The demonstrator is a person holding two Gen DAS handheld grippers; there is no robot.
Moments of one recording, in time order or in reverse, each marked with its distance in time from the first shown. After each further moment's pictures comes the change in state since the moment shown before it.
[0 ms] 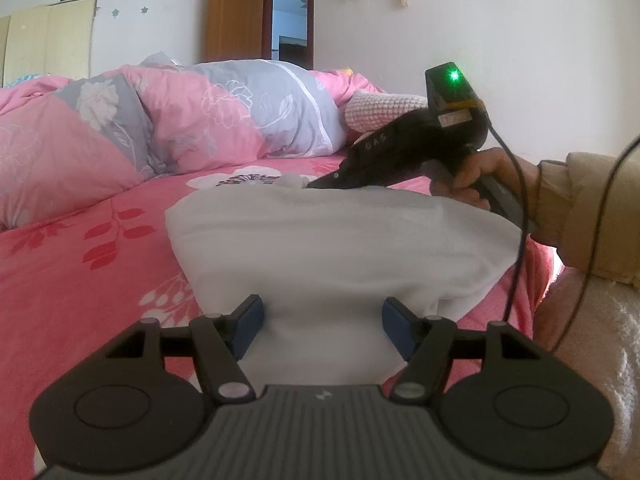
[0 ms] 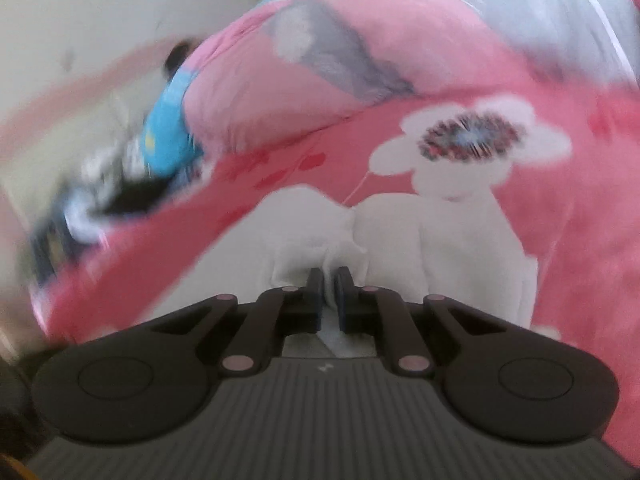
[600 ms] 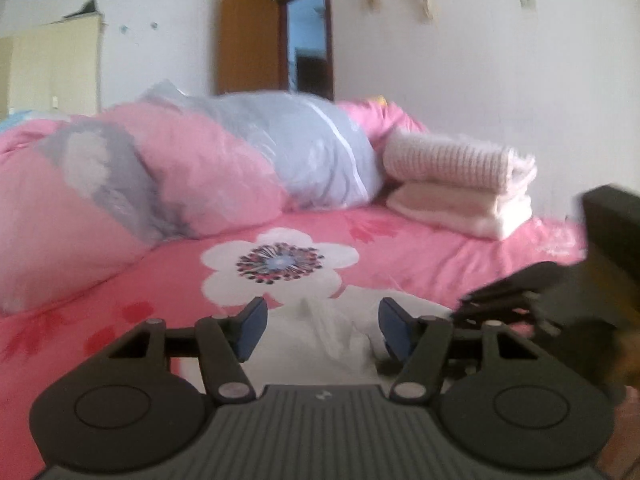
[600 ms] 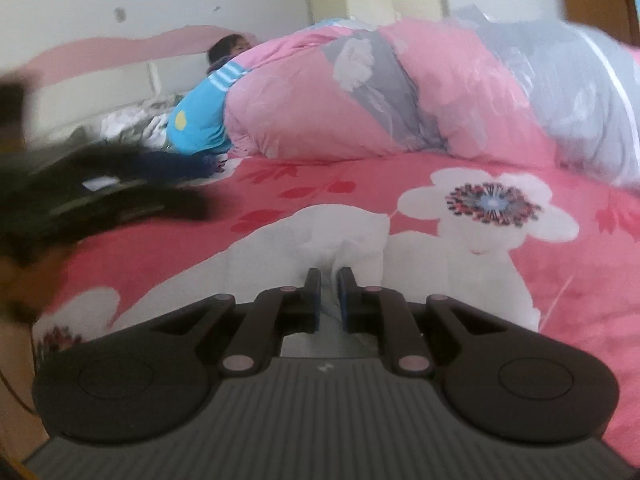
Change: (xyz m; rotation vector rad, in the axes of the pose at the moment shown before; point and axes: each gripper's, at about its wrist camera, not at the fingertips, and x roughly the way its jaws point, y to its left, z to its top) left arm 0.109 0.049 0.128 0.033 -0.004 0.053; right arm -0.018 0.059 -0.029 -0.419 -0.083 -0.070
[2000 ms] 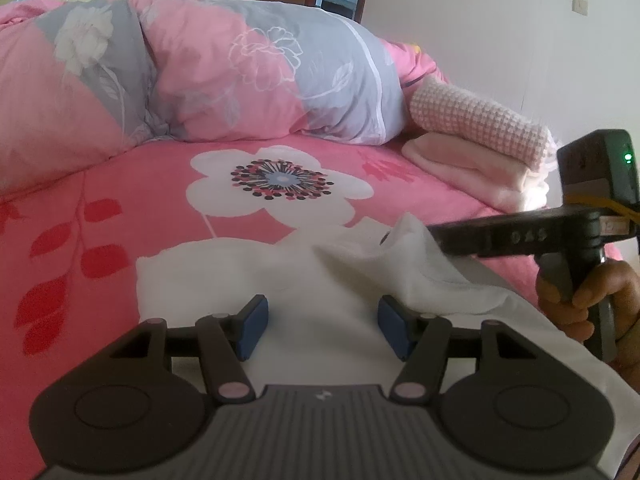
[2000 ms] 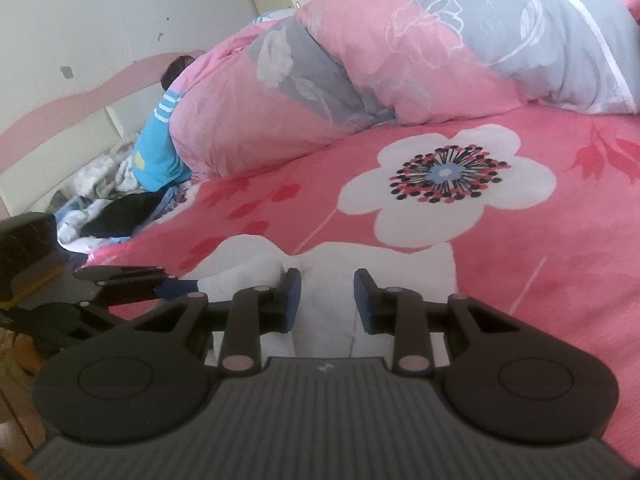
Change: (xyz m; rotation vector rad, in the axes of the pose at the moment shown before) left arm 0.047 0.035 -0.042 -0.228 0.136 -0.067; right arm 0.042 -0.098 0.011 0.306 0.066 0.044
